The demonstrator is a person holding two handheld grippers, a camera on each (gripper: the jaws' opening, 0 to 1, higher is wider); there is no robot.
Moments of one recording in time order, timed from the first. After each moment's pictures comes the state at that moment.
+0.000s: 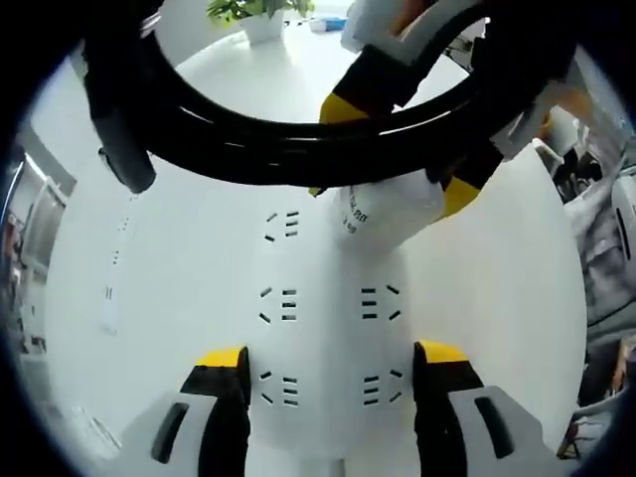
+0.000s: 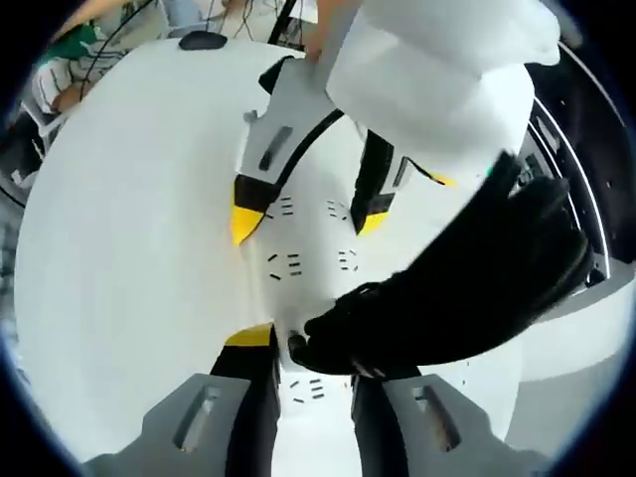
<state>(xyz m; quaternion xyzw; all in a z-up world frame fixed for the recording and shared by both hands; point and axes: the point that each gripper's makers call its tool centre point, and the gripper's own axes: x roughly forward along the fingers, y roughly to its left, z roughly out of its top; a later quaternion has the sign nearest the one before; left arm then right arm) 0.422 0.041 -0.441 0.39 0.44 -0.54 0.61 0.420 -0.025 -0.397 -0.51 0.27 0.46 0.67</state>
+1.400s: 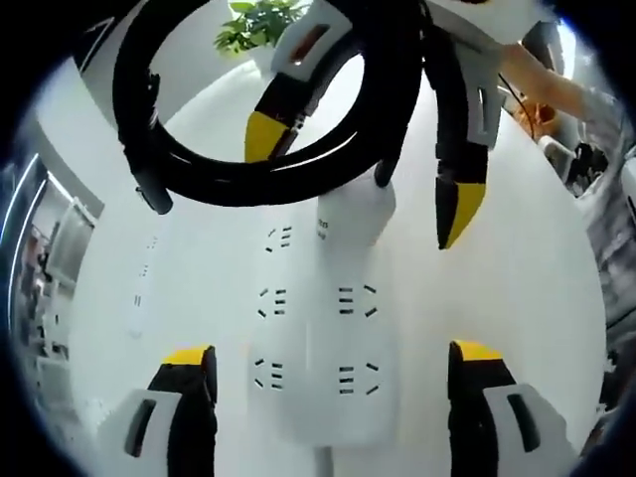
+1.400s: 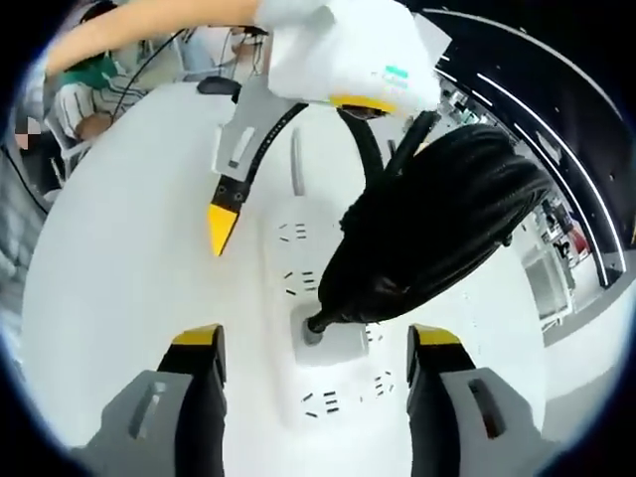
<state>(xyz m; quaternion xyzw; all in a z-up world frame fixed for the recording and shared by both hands) 0.418 0.044 -0.425 0.39 0.36 -0.53 0.67 0.409 -0.016 -0.396 -0.43 0.21 0.53 0.69</state>
